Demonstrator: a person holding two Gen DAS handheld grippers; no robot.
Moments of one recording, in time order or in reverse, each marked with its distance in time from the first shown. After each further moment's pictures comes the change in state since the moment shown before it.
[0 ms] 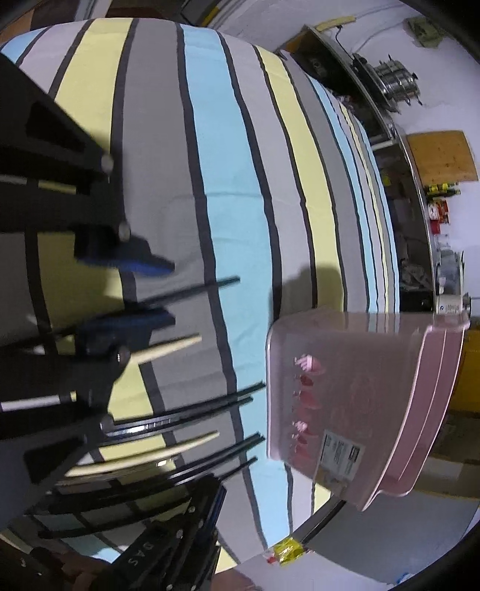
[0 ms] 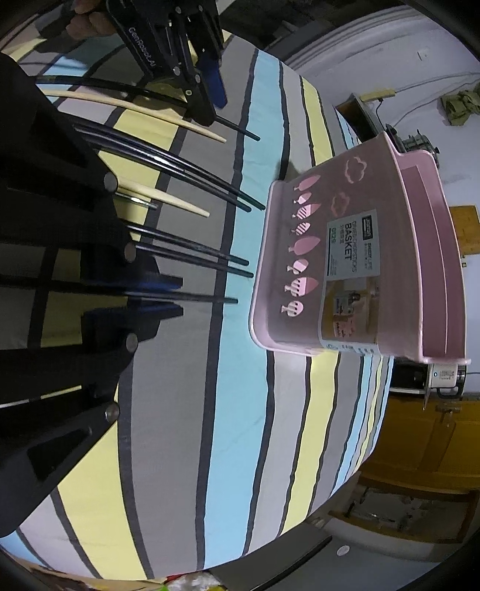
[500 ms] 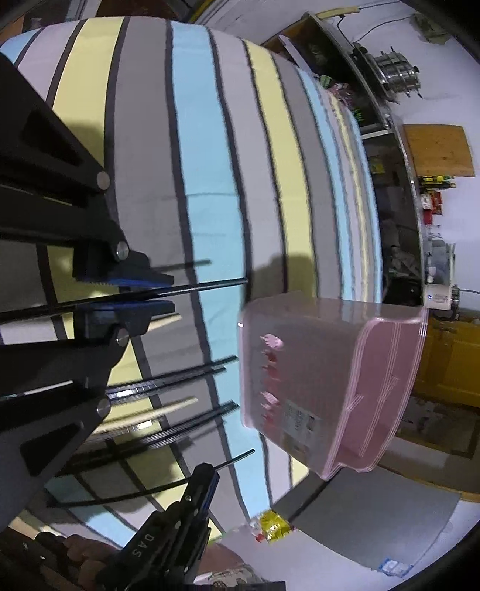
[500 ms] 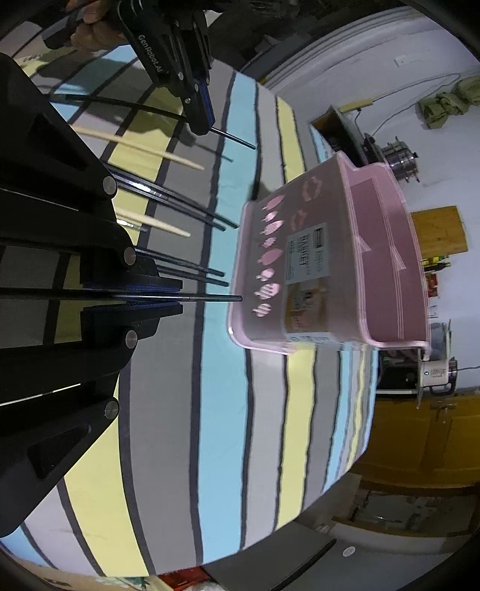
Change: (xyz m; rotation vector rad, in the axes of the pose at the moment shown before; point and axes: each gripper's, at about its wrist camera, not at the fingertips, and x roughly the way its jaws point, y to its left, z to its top) left arm -0.033 0.010 0.015 -0.023 -0.045 -0.099; right arm -0.038 -0.007 0.011 0.051 -0.070 0.067
